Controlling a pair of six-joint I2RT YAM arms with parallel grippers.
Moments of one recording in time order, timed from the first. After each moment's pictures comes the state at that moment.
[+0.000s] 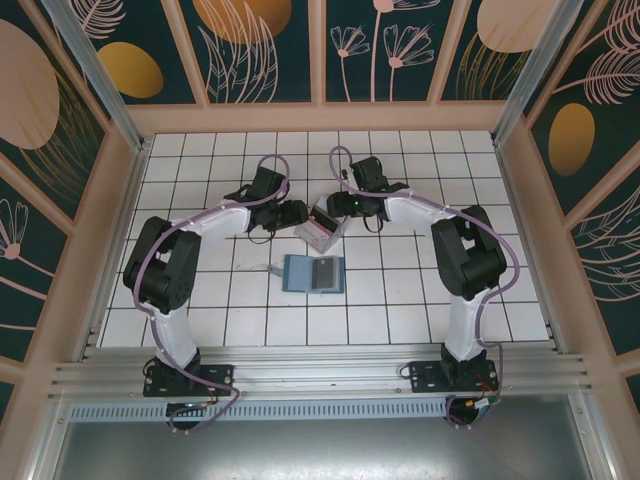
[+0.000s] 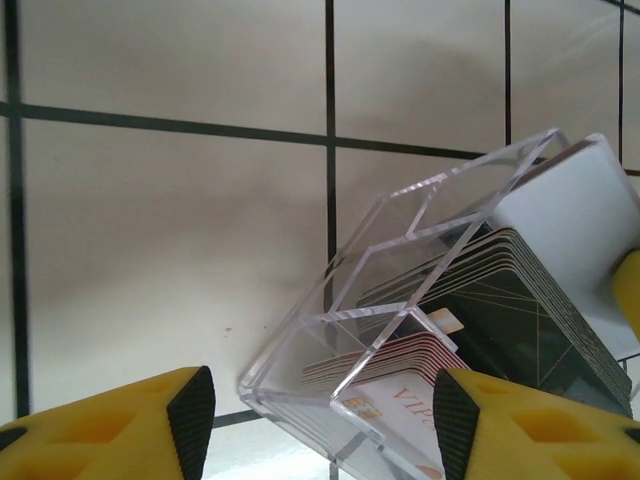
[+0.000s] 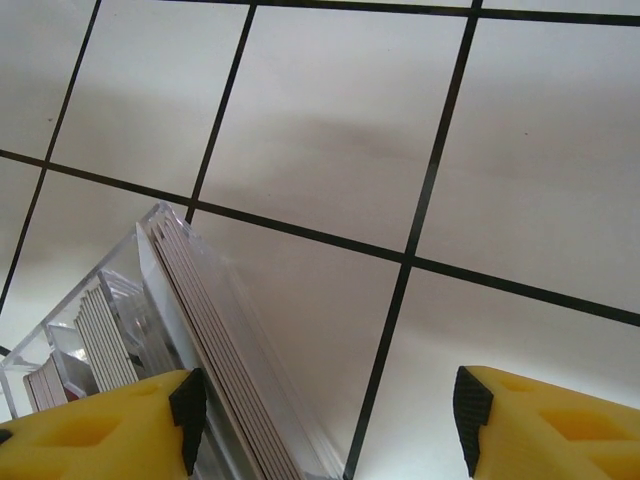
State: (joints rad) left arm -0.46 1.89 1.22 -0.27 0.21 -0.64; right arm 0.49 1.95 1.33 -0.28 -0.15 0.28
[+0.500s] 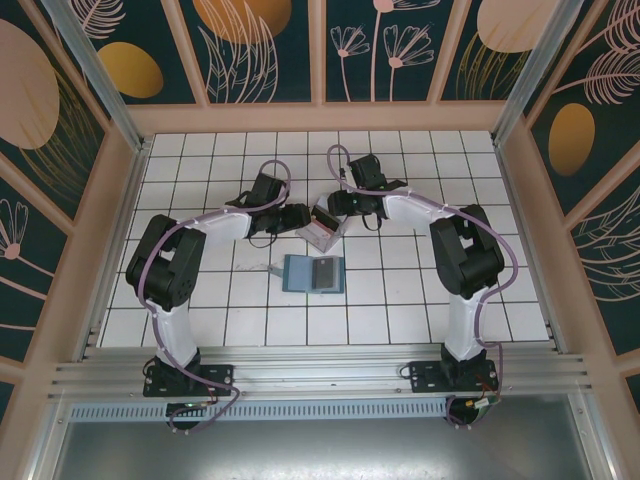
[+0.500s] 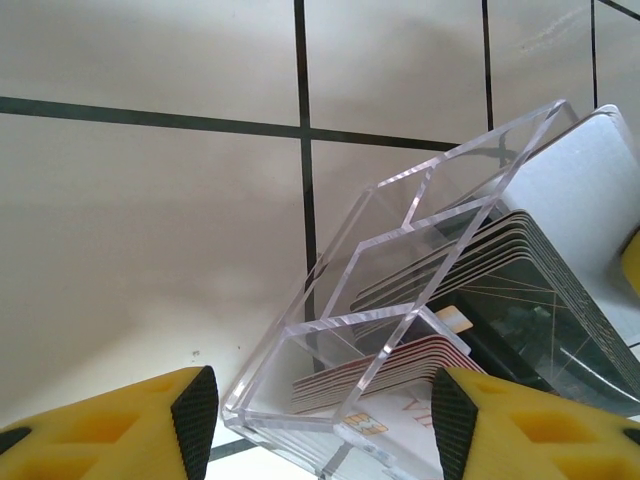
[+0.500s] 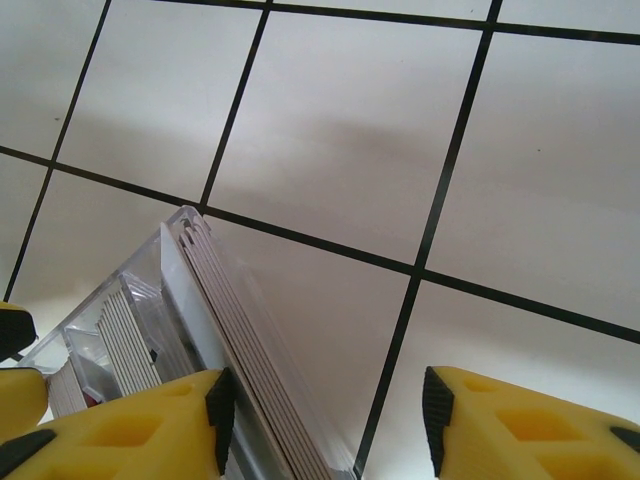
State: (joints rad) left arm -0.46 1.91 1.15 -0.13 0.26 -0.64; right arm 0.49 1.96 1.36 -0.30 -0.15 0.26
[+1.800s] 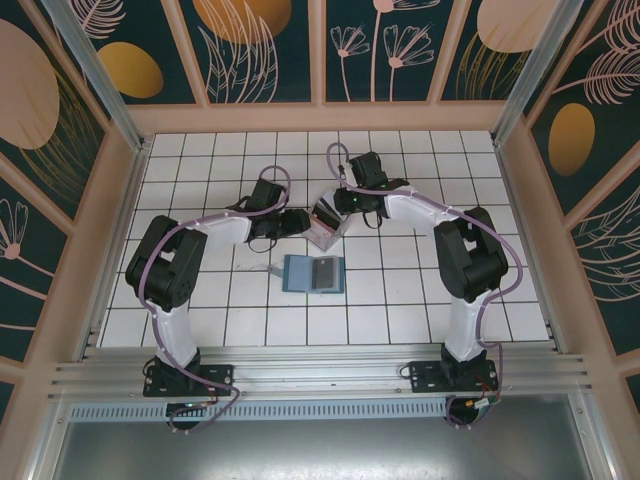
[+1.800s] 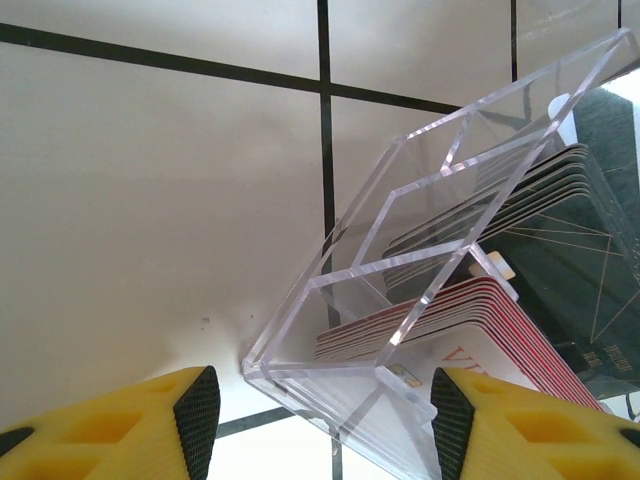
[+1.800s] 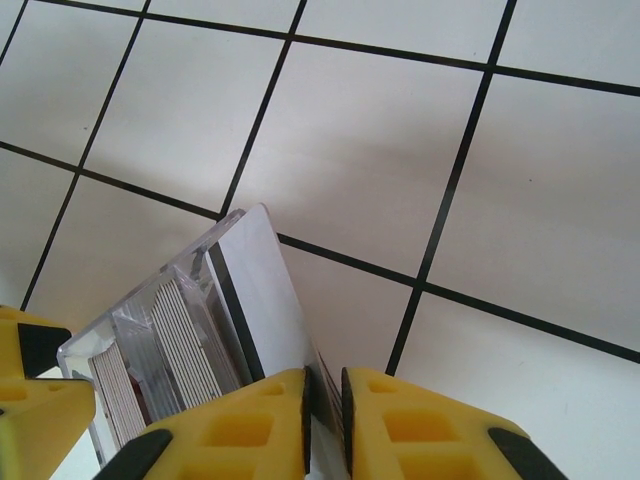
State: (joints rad) left arm -0.46 1.90 1.11 -0.11 0.27 -0.66; right arm 0.50 1.92 1.37 -0.31 -0.14 0.22
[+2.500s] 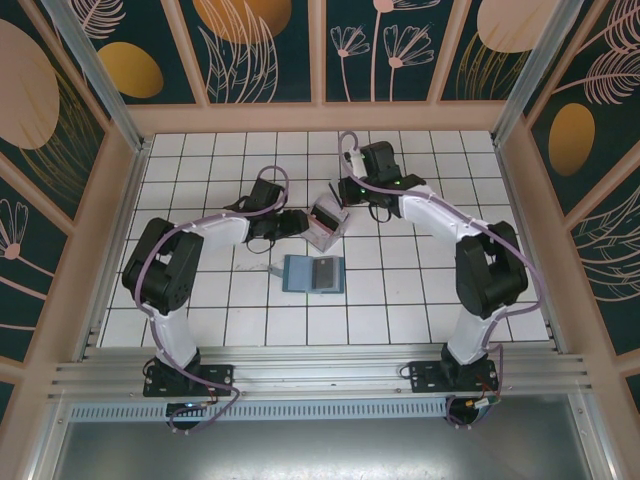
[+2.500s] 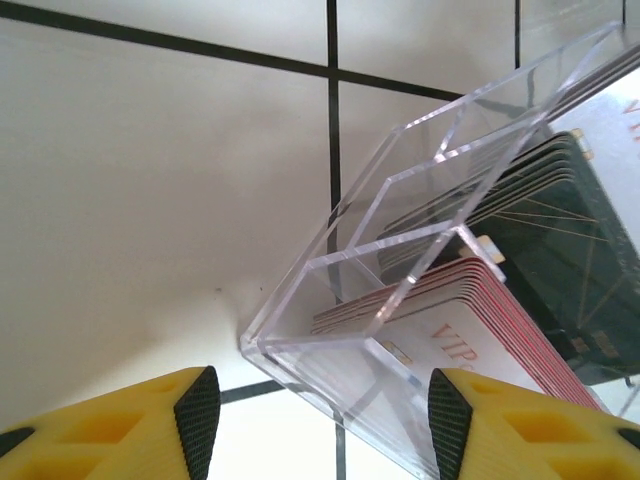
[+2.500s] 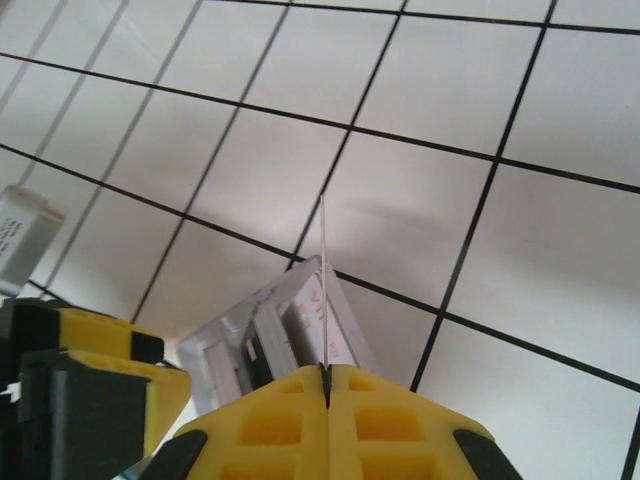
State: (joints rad) left arm -0.46 1.86 1.10 -0.16 0.26 -0.66; right arm 0.48 1.76 1.33 -0.30 -0.22 0.22
